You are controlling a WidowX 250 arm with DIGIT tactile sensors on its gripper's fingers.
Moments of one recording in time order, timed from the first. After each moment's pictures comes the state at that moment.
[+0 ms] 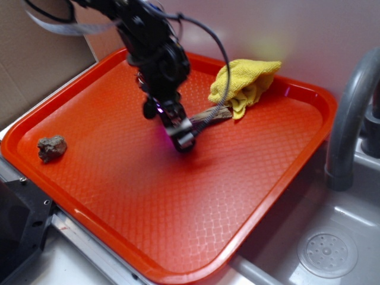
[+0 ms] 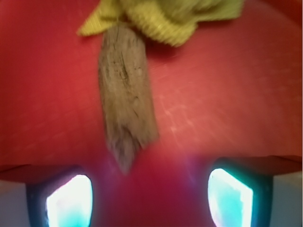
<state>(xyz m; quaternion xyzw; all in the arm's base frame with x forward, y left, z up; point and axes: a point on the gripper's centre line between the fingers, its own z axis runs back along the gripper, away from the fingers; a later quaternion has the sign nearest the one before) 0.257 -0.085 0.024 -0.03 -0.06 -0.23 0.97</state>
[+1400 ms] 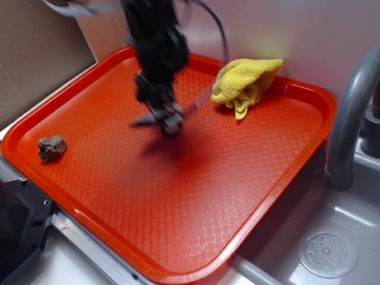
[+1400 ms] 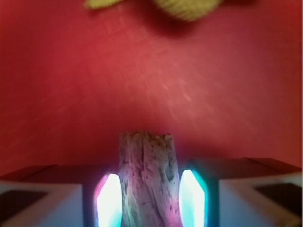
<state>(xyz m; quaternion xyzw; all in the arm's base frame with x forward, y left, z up) 0.241 -0.066 0.067 -0.03 0.02 -0.19 0.98</state>
